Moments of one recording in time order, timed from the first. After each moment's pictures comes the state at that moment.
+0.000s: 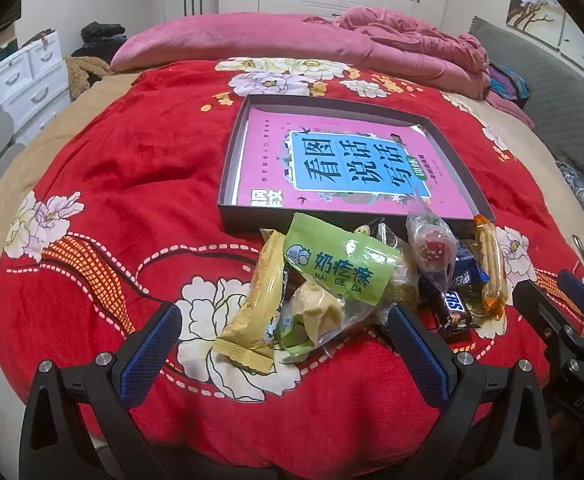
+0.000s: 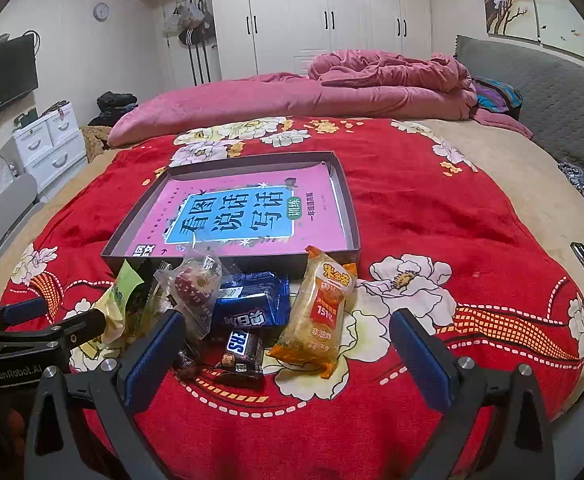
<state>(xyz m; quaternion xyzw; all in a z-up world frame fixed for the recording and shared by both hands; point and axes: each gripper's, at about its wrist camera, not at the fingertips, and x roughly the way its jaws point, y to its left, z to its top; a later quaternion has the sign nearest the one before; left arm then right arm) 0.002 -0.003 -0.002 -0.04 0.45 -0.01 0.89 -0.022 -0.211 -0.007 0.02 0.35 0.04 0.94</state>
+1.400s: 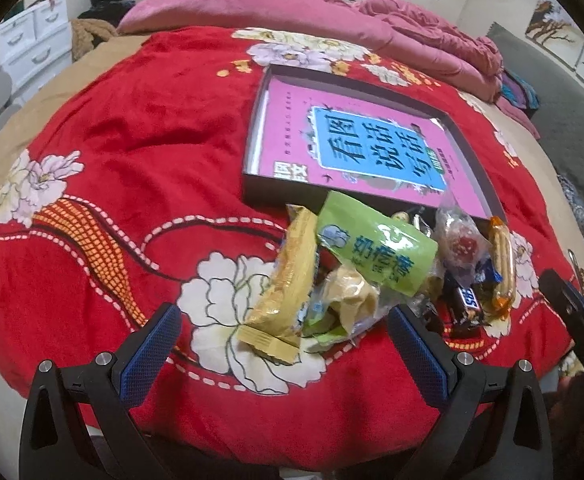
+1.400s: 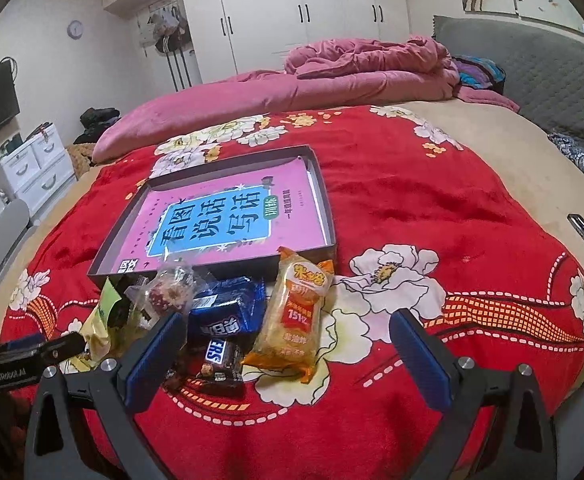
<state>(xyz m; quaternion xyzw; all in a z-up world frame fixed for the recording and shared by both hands) 0.010 0.023 -0.019 -0.09 0.49 -0.02 0.87 -0.011 -0.239 -0.011 0.07 0.36 0.01 0.93</state>
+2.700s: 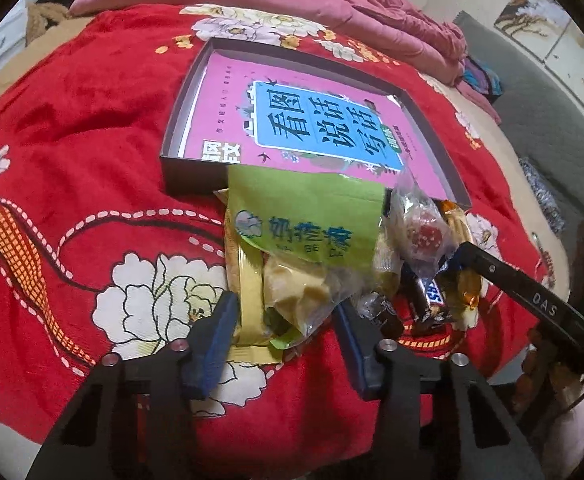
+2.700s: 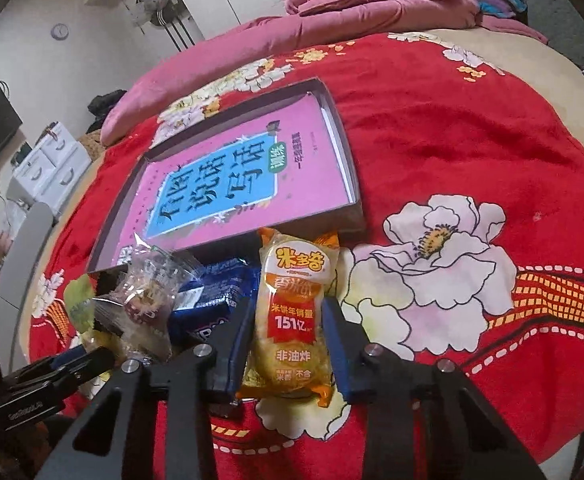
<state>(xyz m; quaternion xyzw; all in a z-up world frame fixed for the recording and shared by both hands) 0.032 0.005 -0.036 -0.12 0.51 -0.10 0.84 0.040 -0.253 -0.050 0.14 0.44 0.09 0.88</state>
